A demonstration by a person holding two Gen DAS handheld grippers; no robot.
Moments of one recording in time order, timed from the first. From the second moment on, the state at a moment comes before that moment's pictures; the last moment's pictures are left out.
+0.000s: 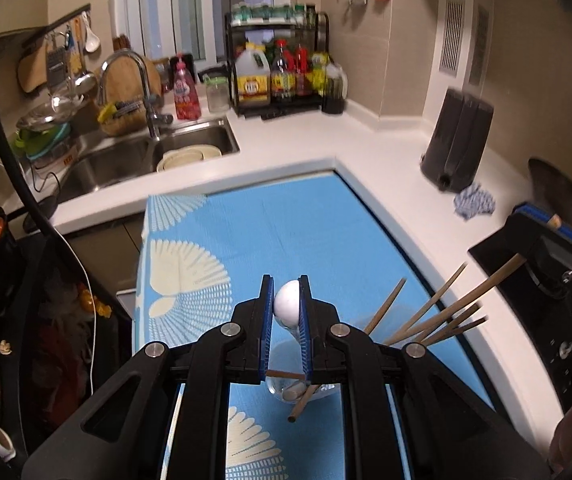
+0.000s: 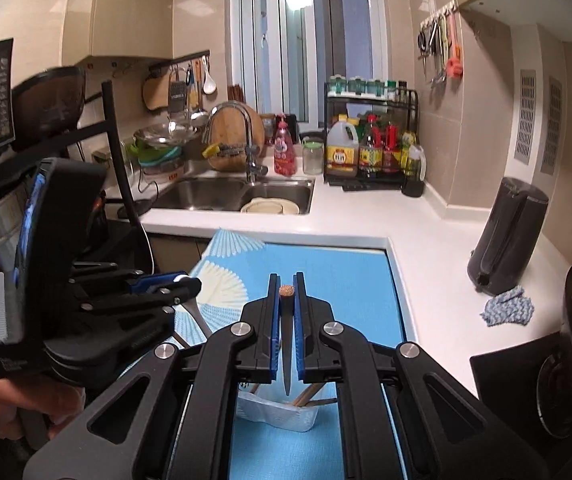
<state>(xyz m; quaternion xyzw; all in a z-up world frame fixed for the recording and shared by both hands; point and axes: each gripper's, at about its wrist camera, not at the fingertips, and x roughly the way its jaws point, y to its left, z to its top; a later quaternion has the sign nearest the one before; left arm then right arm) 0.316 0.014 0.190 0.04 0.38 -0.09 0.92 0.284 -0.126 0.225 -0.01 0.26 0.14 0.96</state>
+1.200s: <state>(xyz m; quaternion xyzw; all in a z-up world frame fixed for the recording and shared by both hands) 0.121 0.023 0.078 -0.03 0.27 -0.01 0.96 0.132 -0.180 0.094 -0.01 0.22 0.05 0.97</state>
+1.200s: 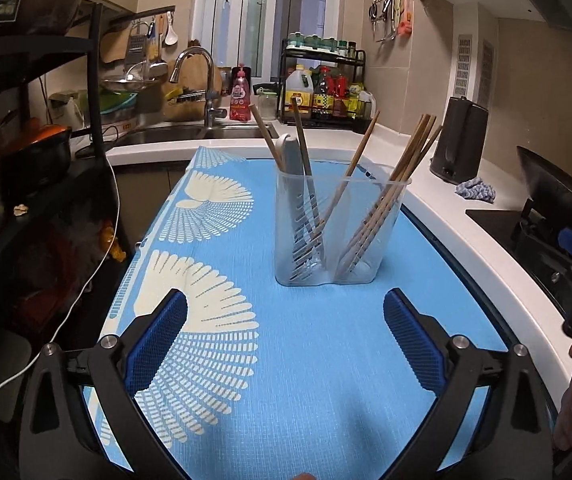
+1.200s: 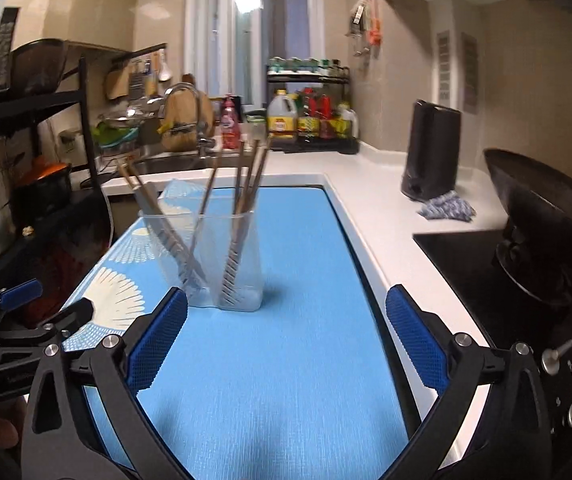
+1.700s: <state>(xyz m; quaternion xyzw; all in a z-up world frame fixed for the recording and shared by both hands) 0.112 0.017 0.065 -0.04 0.29 0.00 0.96 0.130 -0.185 0.078 0.01 0.23 0.05 0.97</state>
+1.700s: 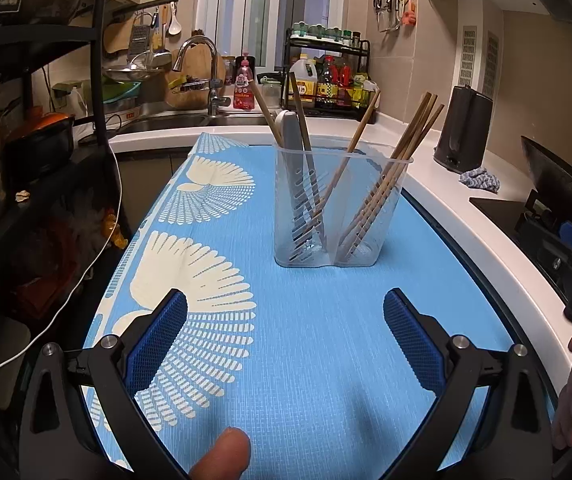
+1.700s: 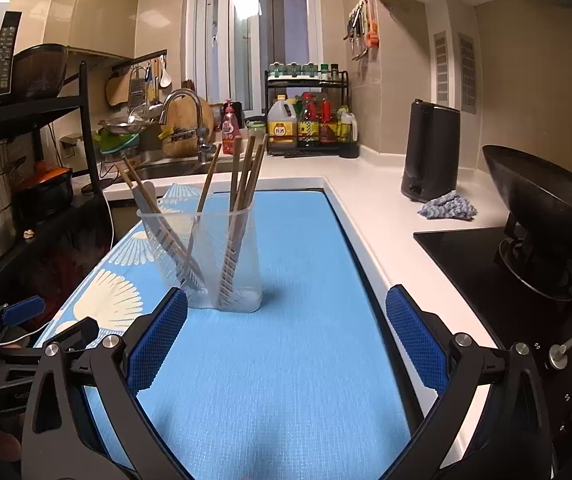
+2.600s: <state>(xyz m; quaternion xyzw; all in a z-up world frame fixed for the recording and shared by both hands) 0.103 0.015 0.070 -0.04 0.27 0.00 0.96 0.127 -0.177 0.077 -0.01 0.23 0.06 0.97</state>
